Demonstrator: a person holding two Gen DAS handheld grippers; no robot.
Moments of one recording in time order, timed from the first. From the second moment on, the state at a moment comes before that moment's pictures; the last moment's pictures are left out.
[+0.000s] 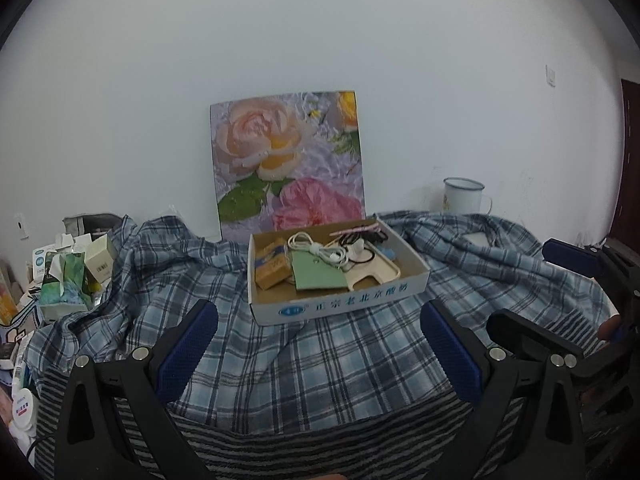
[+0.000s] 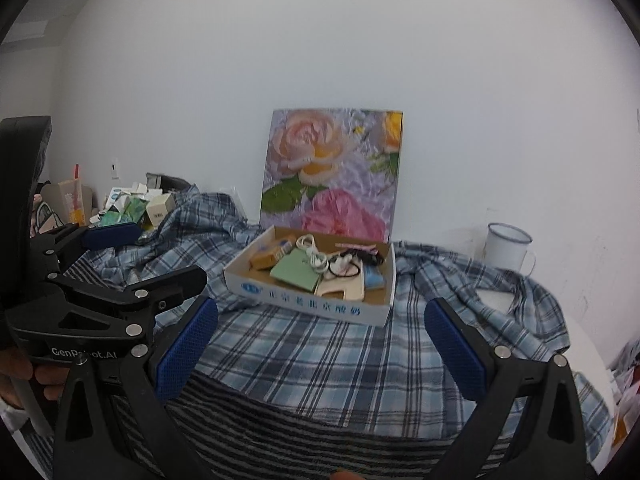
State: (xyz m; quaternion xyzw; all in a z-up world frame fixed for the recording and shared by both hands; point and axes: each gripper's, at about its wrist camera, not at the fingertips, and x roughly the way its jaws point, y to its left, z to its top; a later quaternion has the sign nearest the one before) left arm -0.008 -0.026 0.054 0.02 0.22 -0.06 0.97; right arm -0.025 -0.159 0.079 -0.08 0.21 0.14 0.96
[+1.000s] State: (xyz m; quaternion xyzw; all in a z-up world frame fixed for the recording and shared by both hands) left arm 0.038 -0.011 0.005 0.04 0.29 -0.04 0.96; right arm 0.027 -0.138 0.033 -0.10 0.30 0.14 0.94
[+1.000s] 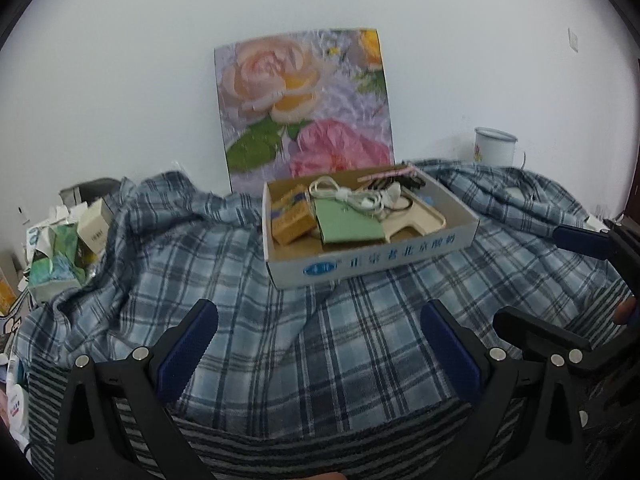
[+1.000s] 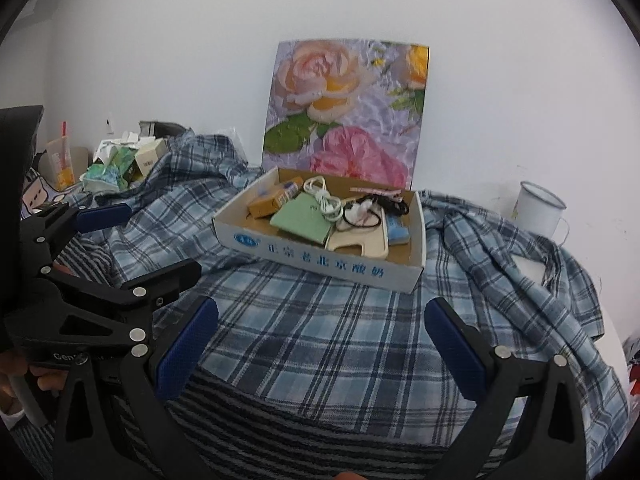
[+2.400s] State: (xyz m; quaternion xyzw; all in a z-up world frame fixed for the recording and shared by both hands) left arm 0.050 -0.014 -0.017 0.04 0.33 -0.04 0.94; right arm 0.045 -0.153 0.012 -0.06 0.36 0.11 0.92
